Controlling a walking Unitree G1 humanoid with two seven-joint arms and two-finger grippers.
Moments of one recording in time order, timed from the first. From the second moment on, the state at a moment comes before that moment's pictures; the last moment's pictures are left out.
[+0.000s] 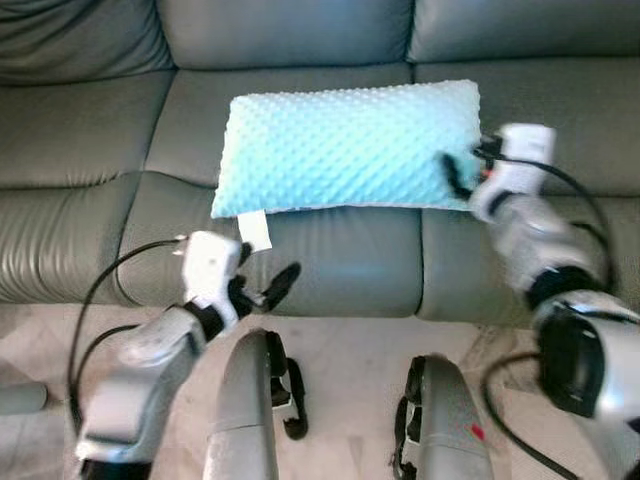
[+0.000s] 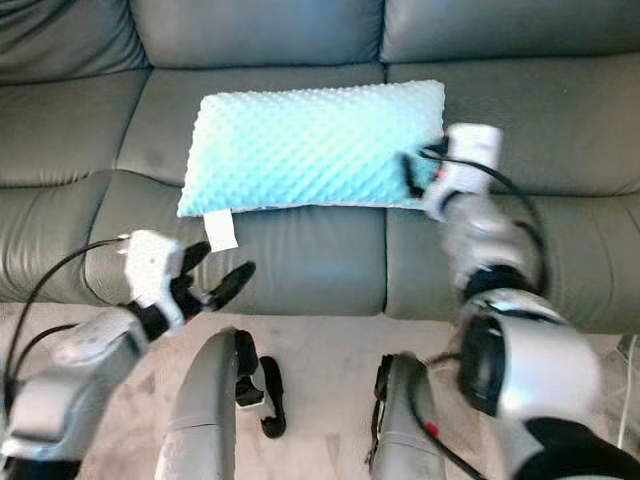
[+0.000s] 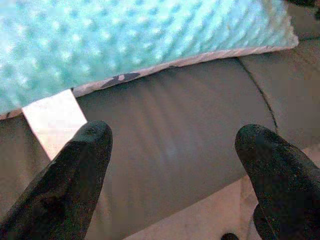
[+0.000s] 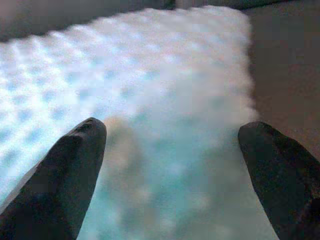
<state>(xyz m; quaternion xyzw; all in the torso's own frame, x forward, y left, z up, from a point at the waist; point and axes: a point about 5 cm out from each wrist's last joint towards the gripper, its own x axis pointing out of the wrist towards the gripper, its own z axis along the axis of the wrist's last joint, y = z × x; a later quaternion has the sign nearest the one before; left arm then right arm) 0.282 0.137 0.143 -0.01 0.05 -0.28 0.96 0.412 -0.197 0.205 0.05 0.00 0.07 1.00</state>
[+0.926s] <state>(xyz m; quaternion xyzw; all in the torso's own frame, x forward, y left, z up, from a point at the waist) 0.324 0.121 0.119 -0.01 0.04 -0.24 0.97 0.410 -0.102 0.200 0.11 0.01 0.26 0.96</state>
